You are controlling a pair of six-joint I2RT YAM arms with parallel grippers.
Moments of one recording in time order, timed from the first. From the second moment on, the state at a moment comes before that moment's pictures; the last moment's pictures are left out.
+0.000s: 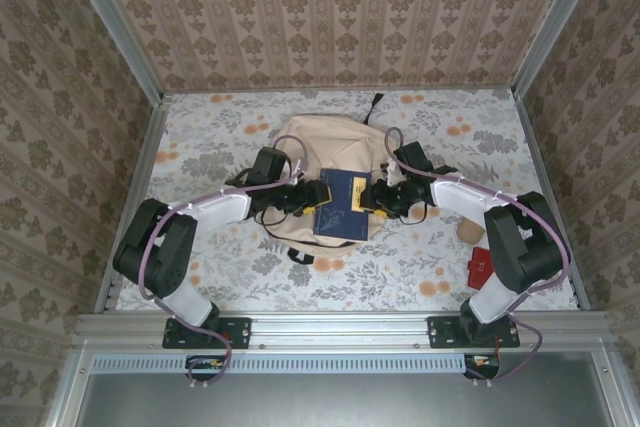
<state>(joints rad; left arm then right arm) -0.56 1.62 0.86 -0.04 0.68 -0.81 0.35 1.63 0.93 -0.39 -0.56 0.63</state>
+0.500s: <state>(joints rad) -0.55 1.61 0.89 0.00 0.72 -0.83 0.33 1.55 0.92 -0.37 -0.53 0.65</state>
